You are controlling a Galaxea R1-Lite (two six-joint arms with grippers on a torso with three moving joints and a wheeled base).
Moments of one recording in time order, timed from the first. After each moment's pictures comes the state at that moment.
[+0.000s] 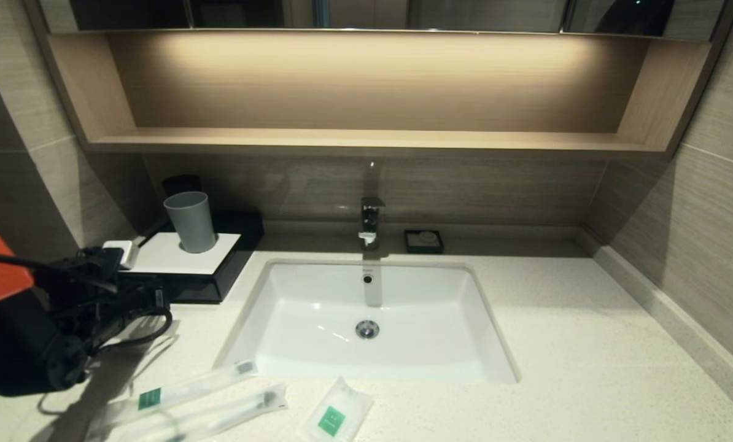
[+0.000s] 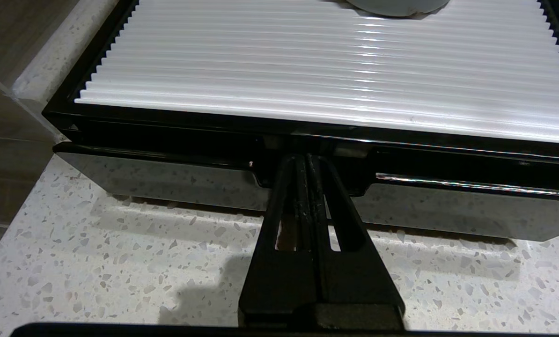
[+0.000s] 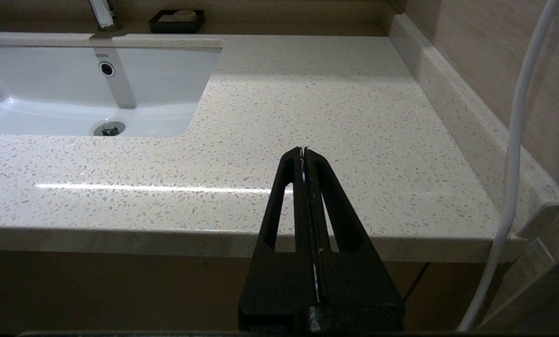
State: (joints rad) left arm 0.21 2.16 -0.65 -1.20 -0.12 0.10; right arm 0.00 0.00 0.00 0.00 0.00 0.00
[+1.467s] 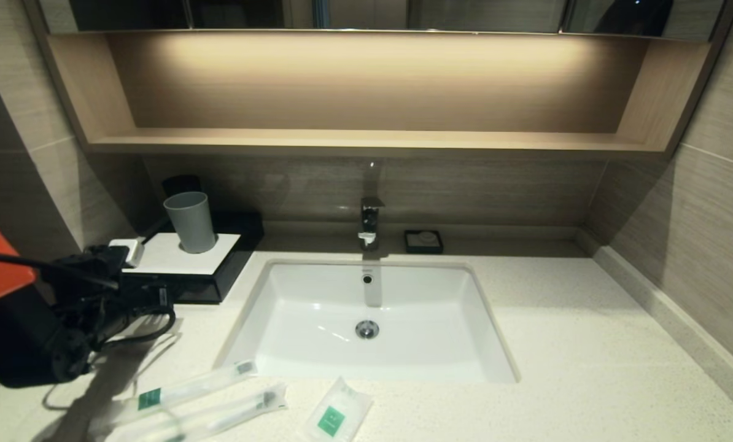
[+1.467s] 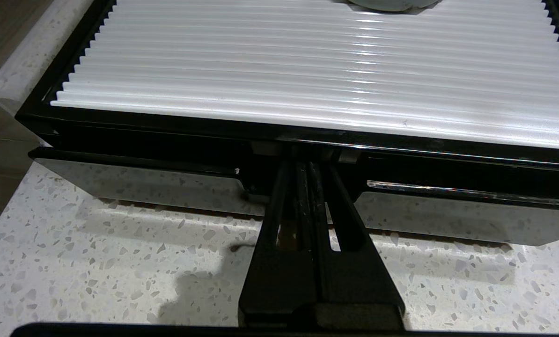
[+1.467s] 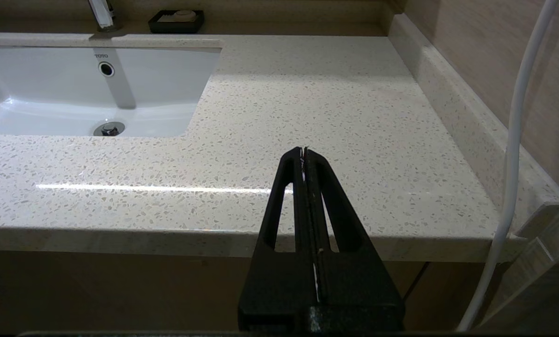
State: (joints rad) left arm 0.21 2.16 -0.69 -1.10 -0.11 0.10; right arm 0.00 0.00 0.00 0.00 0.00 0.00
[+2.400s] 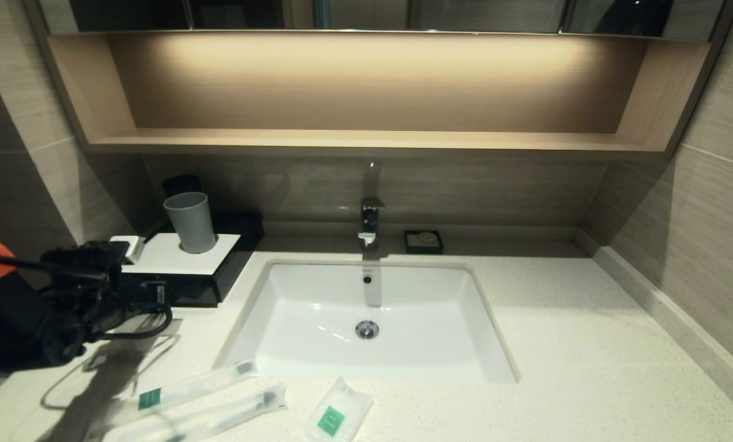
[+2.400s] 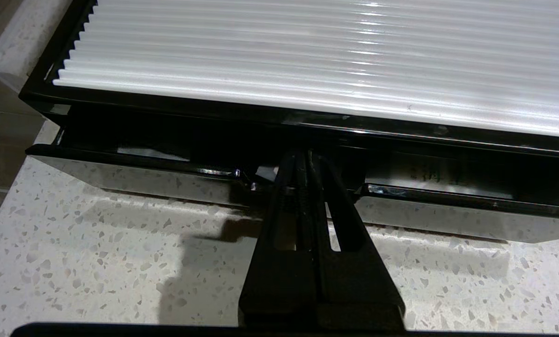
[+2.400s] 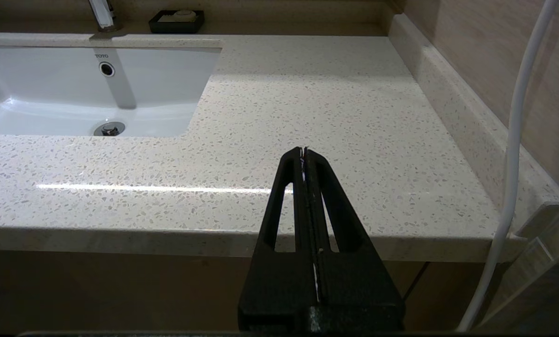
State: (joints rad) left arm 0.21 2.10 -0.74 -0.87 -0.10 0.11; right arm 0.00 0.00 0.00 0.00 0.00 0.00
